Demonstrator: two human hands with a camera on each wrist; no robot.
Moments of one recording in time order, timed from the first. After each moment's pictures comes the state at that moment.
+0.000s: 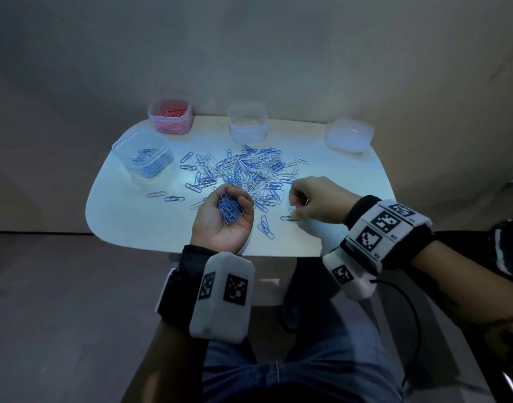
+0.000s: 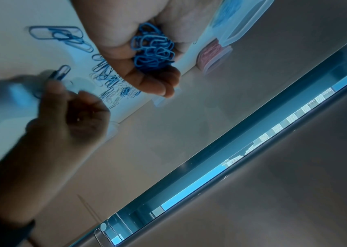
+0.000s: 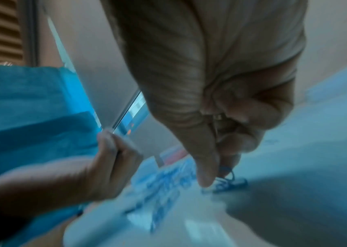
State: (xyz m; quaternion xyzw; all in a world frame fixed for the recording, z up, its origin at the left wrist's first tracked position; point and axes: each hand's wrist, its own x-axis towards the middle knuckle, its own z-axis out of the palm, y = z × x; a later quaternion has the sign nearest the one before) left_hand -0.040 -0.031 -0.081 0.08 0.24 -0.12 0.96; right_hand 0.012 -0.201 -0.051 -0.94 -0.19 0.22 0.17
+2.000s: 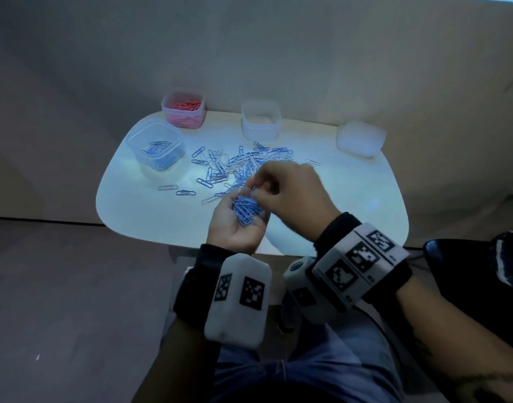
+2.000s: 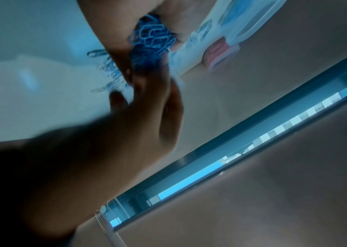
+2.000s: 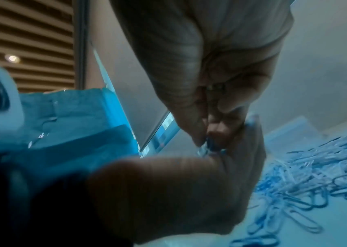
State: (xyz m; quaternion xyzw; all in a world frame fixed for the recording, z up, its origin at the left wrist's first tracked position) left_hand -0.046 -0.036 -0.078 0.12 0.25 -0.08 0.96; right_hand -0.031 -0.136 -0.025 -0.92 -0.20 0.01 0.34
